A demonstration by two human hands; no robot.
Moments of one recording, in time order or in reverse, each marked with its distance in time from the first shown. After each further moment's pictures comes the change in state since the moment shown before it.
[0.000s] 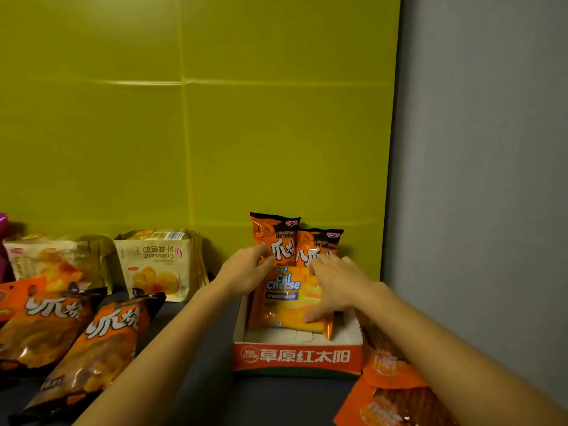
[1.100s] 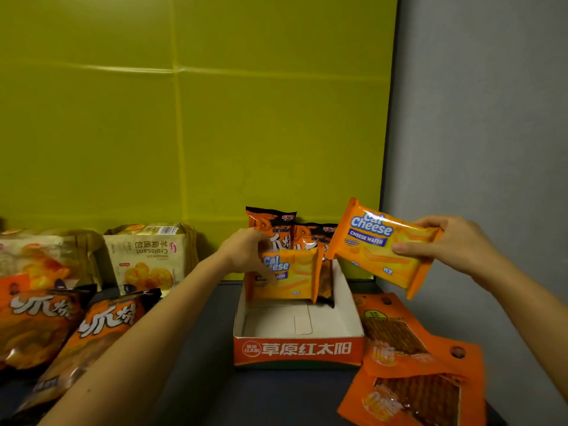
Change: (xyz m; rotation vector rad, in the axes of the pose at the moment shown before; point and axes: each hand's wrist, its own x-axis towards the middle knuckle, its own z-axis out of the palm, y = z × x) left_hand 0.025 -0.004 -0.020 0.143 -0.199 0.085; right_hand -0.090 0.097 -0.050 0.774 0.467 0.420
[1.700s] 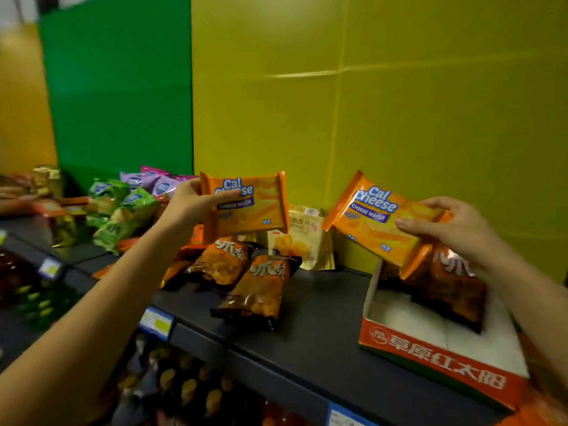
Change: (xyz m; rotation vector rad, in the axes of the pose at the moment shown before) left_hand -0.222 -0.082 -0.132 -0.807 0.835 -0.564; right_hand 0.012 -0.128 0.129 0.530 -0.332 -0.260
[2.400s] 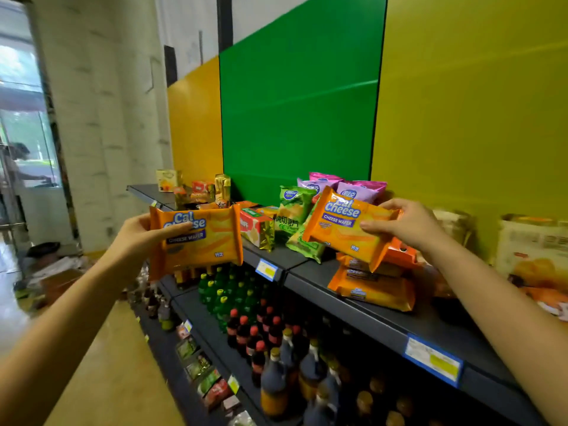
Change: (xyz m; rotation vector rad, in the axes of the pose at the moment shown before) left_hand -0.042 -0.040 -0.435 0.177 0.430 -0.162; right_hand 0.000 -0.162 0.410 0.060 -0.332 -0.120
